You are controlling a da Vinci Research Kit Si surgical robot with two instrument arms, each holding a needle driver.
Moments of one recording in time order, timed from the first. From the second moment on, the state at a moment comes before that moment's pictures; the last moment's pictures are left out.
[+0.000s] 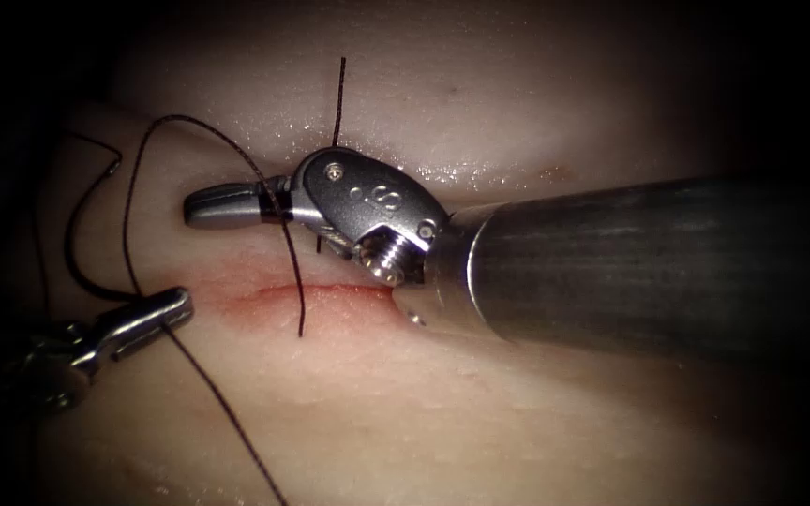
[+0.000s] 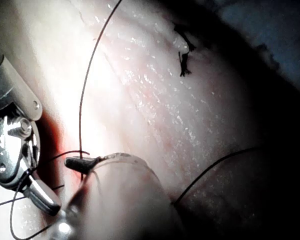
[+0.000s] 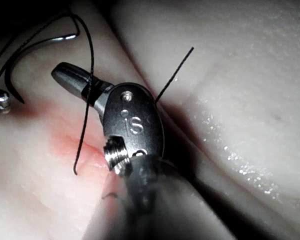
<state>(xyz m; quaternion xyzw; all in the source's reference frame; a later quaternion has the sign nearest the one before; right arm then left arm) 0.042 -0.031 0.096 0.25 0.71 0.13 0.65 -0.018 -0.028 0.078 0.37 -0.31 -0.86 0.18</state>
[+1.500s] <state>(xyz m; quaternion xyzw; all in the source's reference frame) 0.043 -0.030 0.093 0.20 0.68 0.16 0.68 -0.023 -0.028 0.076 0.44 -0.25 -0.84 0.20</state>
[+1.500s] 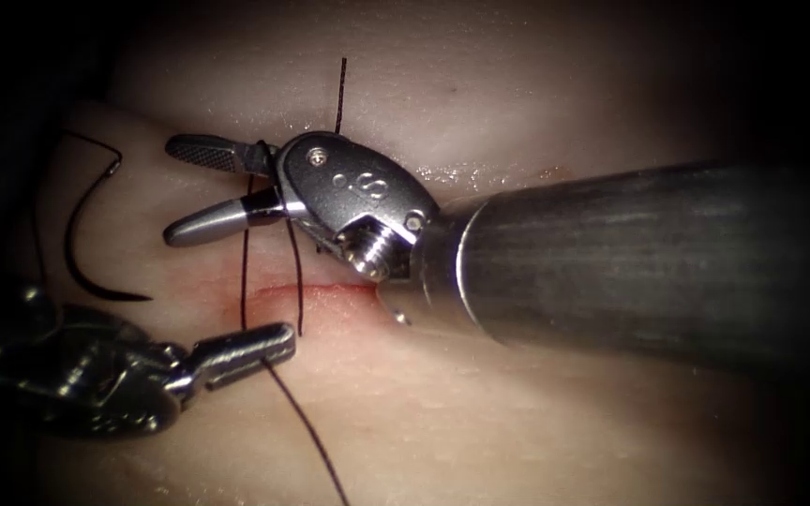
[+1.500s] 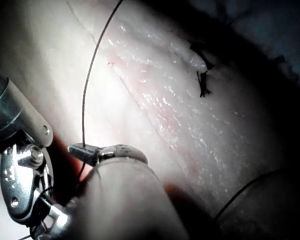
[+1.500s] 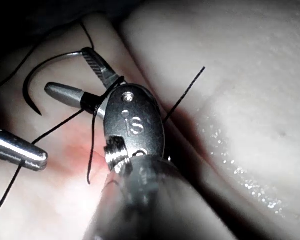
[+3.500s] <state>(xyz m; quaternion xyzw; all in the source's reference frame) 0.039 -0.036 0.094 0.30 0.70 0.05 0.65 -0.019 -0.015 0.084 0.63 -0.13 -0.75 0.18</state>
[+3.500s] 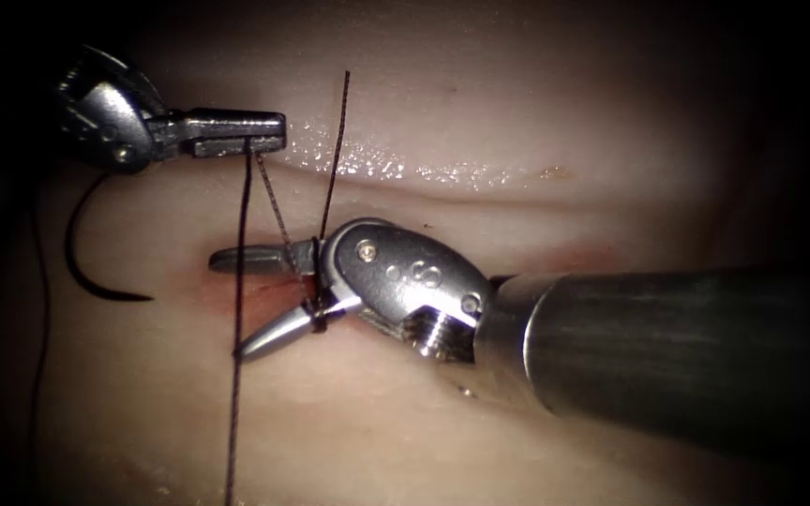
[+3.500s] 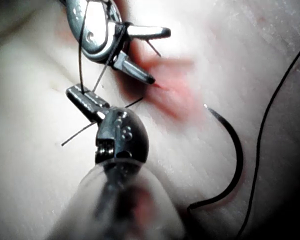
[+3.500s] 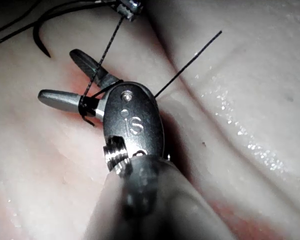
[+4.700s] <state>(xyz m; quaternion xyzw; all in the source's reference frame) 0.034 -0.032 0.095 0.25 0.76 0.17 0.58 -0.017 -0.024 0.088 0.64 -0.11 -0.74 0.16</state>
